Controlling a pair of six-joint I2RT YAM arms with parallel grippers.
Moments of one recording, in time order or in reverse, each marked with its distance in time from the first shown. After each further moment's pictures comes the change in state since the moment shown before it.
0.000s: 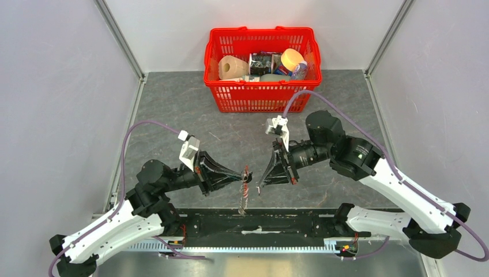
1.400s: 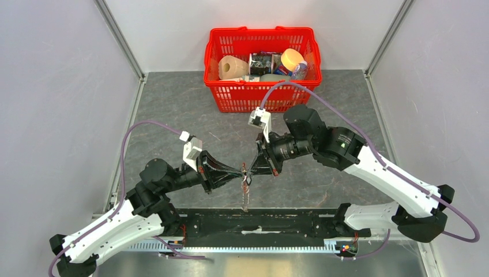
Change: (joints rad) left arm 0.000 0.004 0.004 -0.077 -0.084 0.109; right arm 0.093 0.184 0.188 -0.132 0.299 0.040
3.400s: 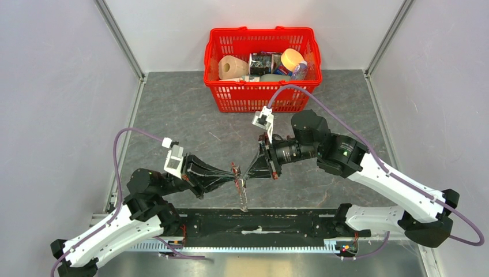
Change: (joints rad) left arm 0.000 -0.095 -0.064 0.225 0.067 -0.025; right arm 0.014 -0.068 -0.125 0.226 -0.051 0.174
